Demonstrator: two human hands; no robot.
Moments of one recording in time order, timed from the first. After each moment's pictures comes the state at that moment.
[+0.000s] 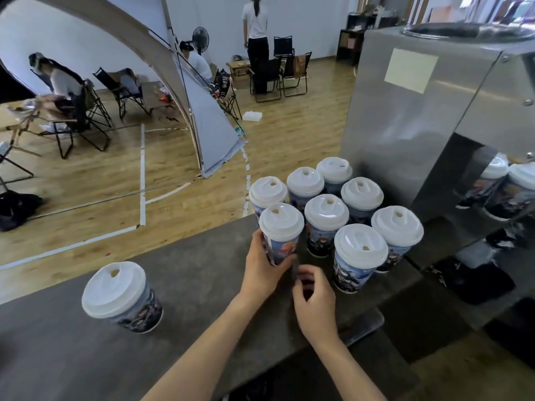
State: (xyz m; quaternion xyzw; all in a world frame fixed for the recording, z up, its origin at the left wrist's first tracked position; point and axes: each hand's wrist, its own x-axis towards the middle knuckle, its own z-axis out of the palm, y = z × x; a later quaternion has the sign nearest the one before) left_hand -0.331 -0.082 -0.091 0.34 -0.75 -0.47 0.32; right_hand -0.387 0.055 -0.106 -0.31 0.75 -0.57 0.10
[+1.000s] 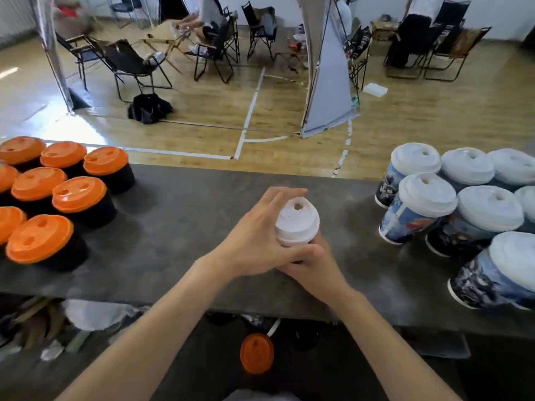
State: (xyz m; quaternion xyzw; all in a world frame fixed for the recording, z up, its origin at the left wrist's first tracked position) left_hand -0.103 -0.067 -0.013 0.37 -0.83 -0.31 0.28; right_hand -0.266 -0.017 -0.078 -0.61 0.54 -0.43 0.38
